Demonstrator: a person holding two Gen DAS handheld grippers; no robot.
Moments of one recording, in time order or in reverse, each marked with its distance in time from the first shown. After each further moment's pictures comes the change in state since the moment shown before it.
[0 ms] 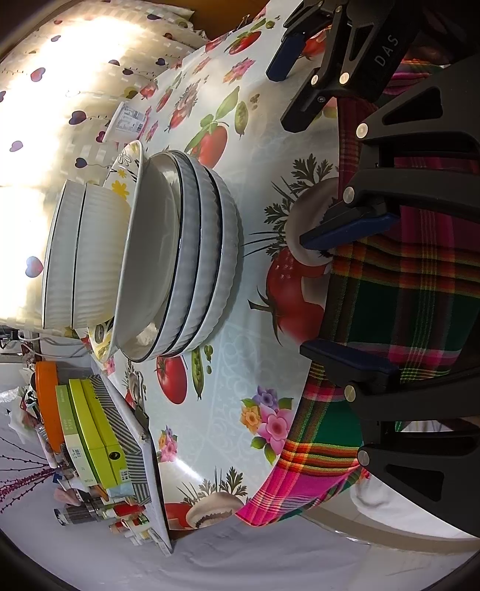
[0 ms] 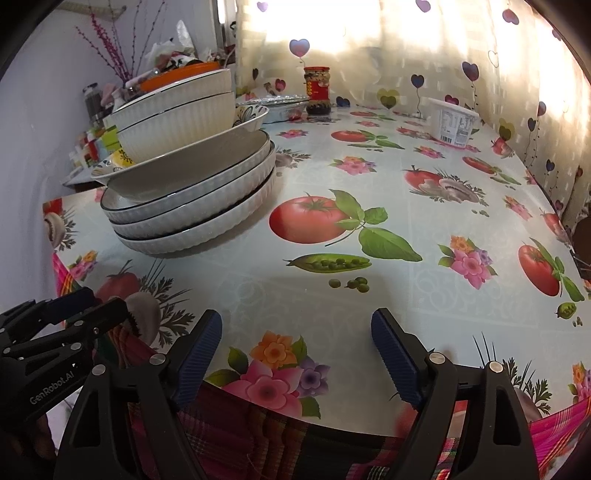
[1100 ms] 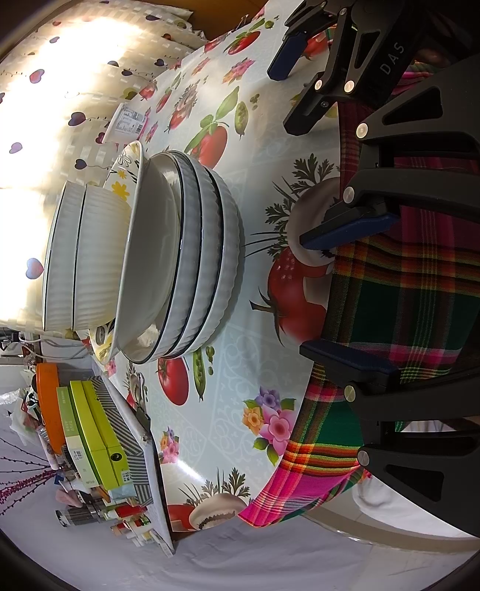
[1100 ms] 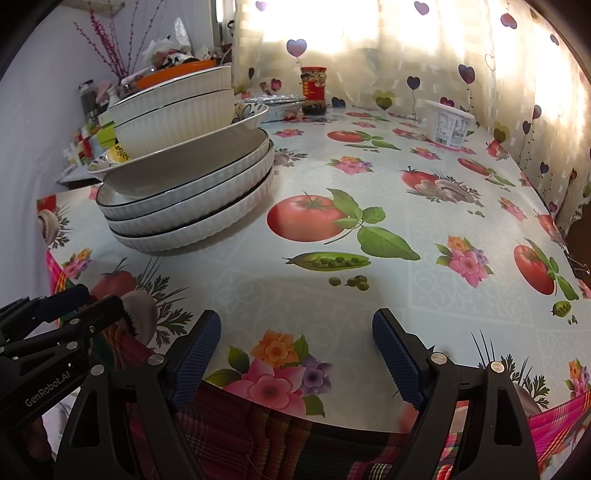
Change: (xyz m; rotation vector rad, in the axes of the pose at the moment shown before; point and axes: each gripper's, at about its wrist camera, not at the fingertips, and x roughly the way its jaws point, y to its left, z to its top) left arm 0.001 0.000 0.000 0.004 -0.001 -0.001; right arm -0.001 0.000 -0.001 -0.005 0.001 -0.019
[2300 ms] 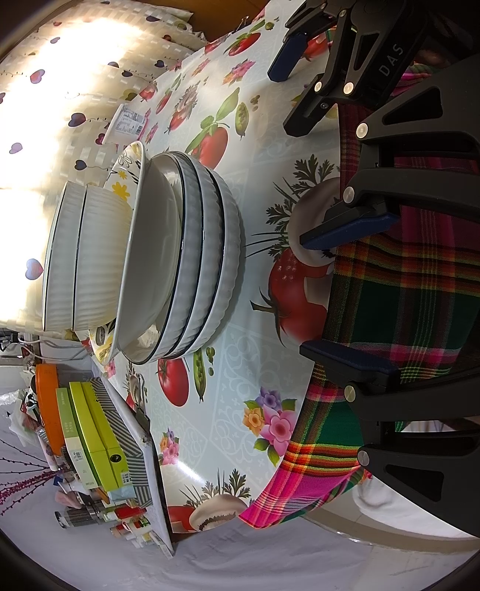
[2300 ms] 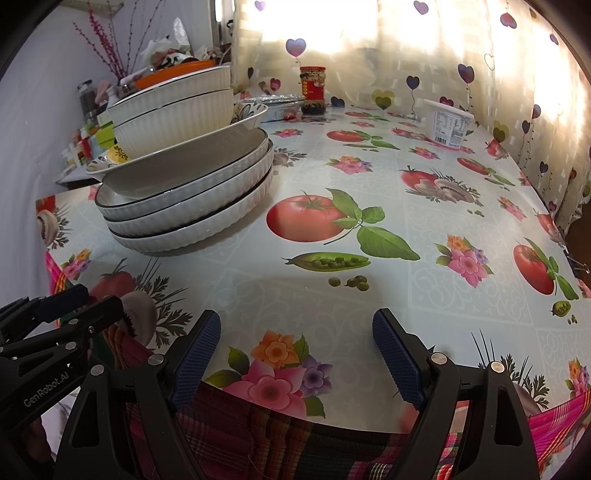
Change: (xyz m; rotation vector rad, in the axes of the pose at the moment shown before) left arm 0.000 0.001 0.001 -0.003 0.003 -0.011; right arm 0.000 0.001 0.001 -0.002 0.003 -0.001
